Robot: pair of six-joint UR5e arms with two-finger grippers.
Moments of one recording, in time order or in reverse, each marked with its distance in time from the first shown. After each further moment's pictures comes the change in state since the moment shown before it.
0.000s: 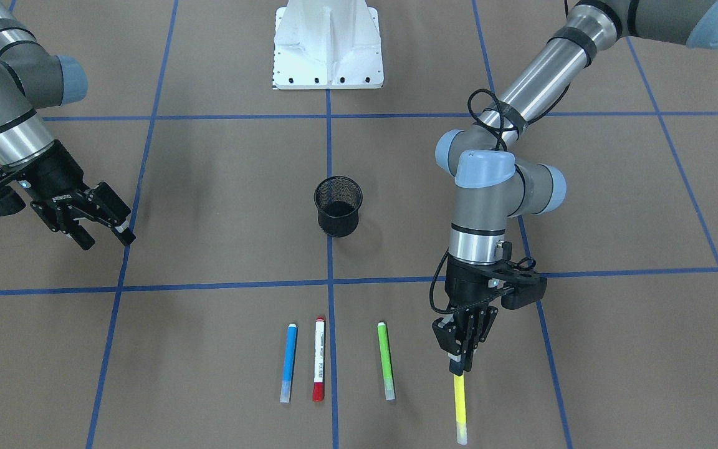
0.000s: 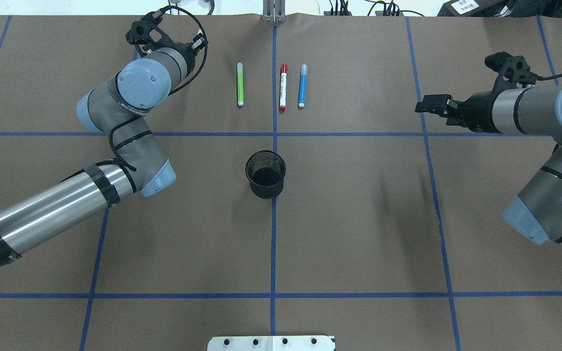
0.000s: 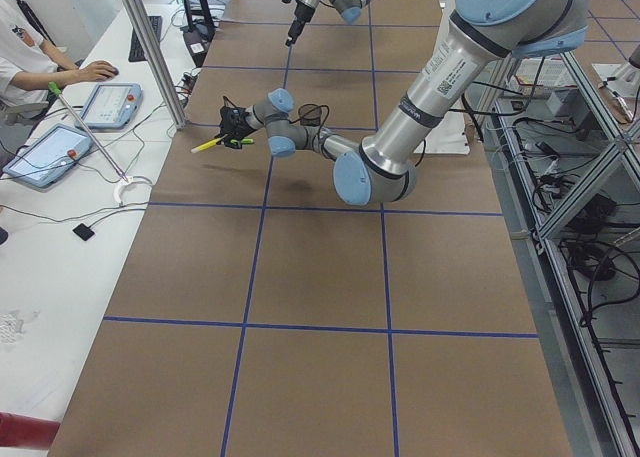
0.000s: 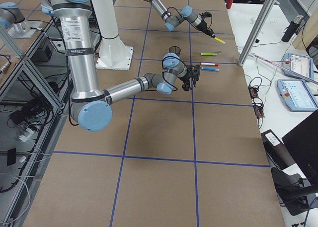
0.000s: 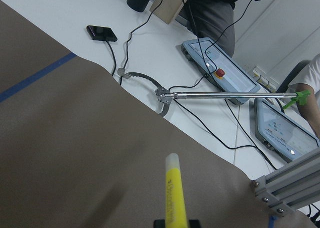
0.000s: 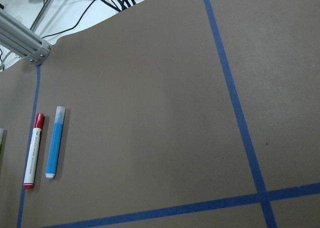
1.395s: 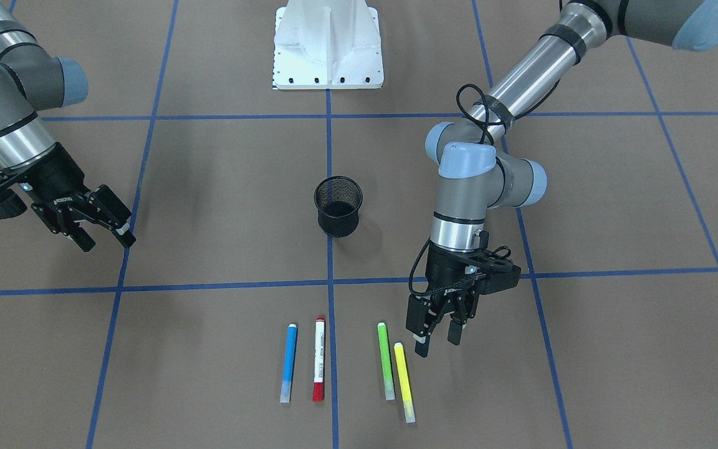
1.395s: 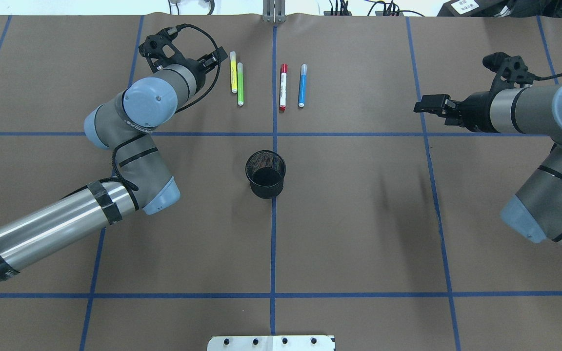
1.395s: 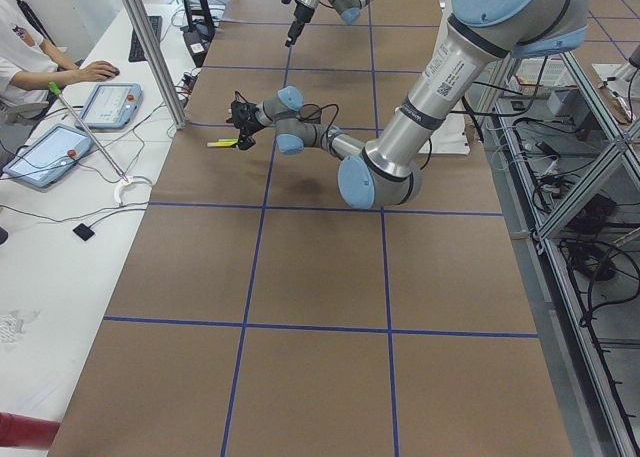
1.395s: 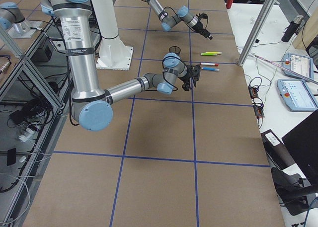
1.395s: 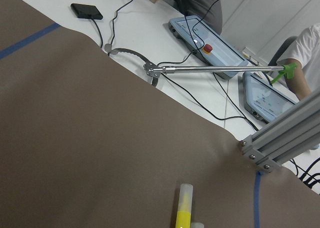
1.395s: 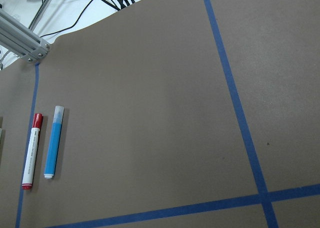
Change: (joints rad) left arm 0.029 0.057 -0.121 0.011 -0.024 0.123; right arm 0.000 0.010 -0.006 -0.001 0.003 -0.002
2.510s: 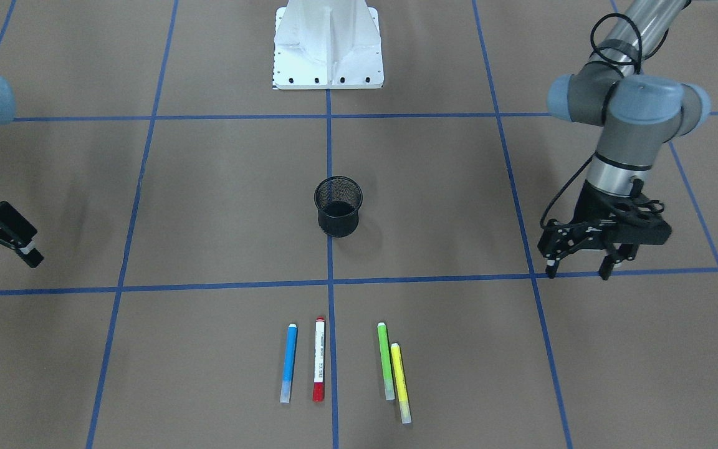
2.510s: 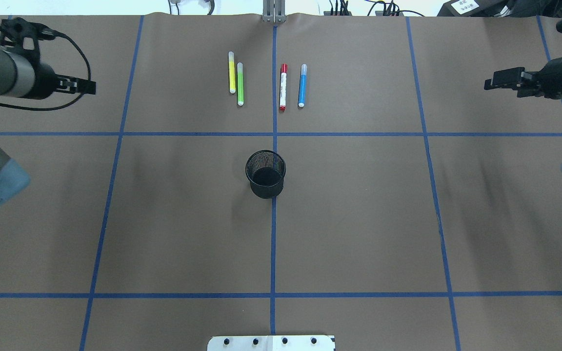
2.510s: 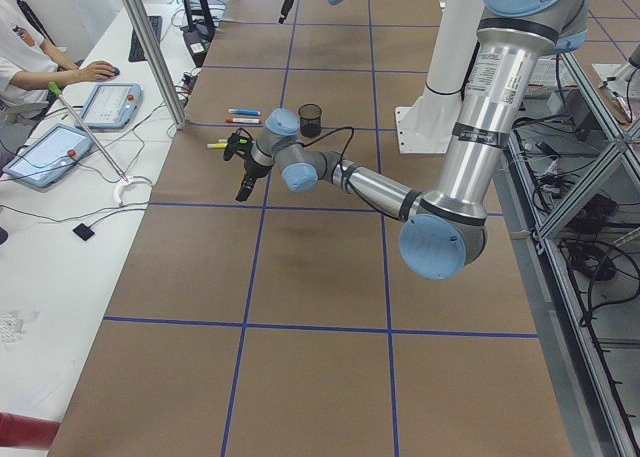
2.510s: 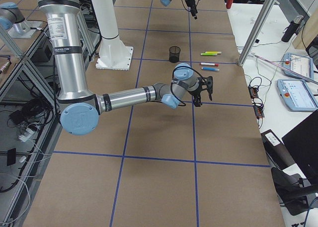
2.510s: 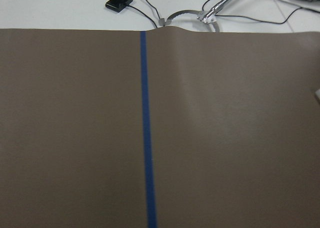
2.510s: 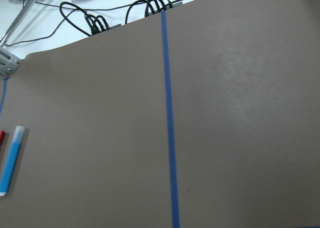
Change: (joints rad) left arm -0.343 0.470 -0.478 0.392 -0.610 0.828; right arm 0.310 -0.035 -0.112 -0.073 0.268 -0.417
